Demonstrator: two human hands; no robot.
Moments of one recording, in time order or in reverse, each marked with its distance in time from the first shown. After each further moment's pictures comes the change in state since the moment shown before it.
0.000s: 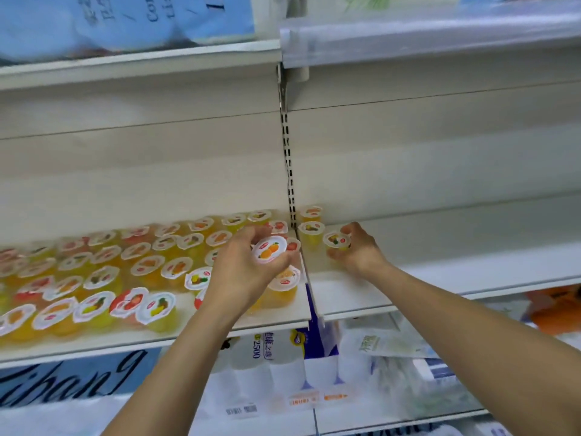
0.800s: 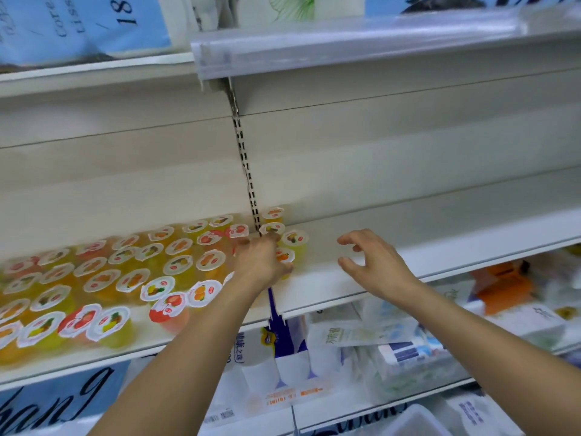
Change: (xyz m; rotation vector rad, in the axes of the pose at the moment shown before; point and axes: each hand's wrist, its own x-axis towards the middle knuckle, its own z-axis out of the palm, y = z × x) left_hand 0.044 0.021 0.096 0.599 -0.298 0.115; right_hand -0.078 0.047 -0.081 -0.196 0.105 -0.303
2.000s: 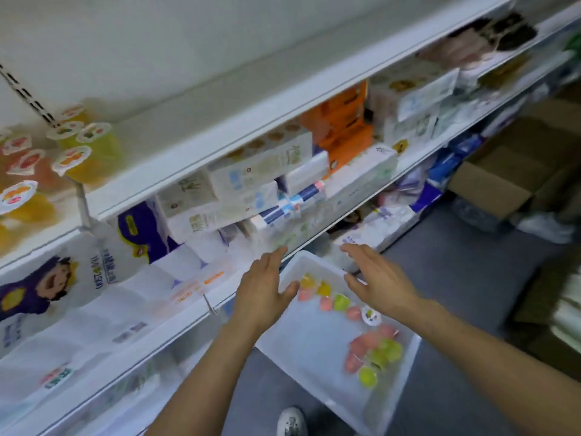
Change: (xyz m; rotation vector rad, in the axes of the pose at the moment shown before) left_hand -0.224 0.151 0.197 -0.273 -0.360 0.441; right_hand -0.328 0.165 -0.006 -0.140 -0.183 0.447
